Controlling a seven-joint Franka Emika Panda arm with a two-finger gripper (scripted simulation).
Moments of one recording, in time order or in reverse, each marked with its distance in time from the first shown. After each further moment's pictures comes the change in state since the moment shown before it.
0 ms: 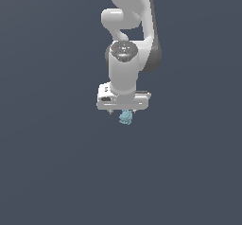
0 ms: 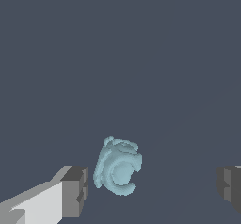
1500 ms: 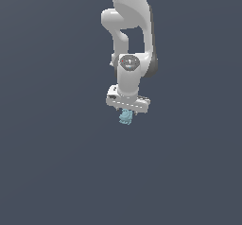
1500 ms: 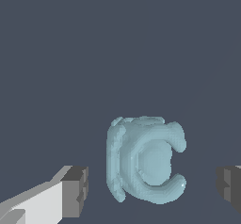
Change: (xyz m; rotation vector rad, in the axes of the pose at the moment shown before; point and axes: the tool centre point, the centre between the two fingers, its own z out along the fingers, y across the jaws) arm -0.053 -0.025 0.079 0.011 0.037 0.287
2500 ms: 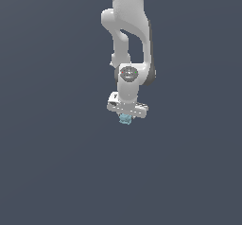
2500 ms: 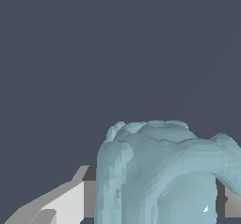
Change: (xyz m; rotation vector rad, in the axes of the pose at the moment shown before) arm -0.002 0.000 0.047 0.000 0.000 0.004
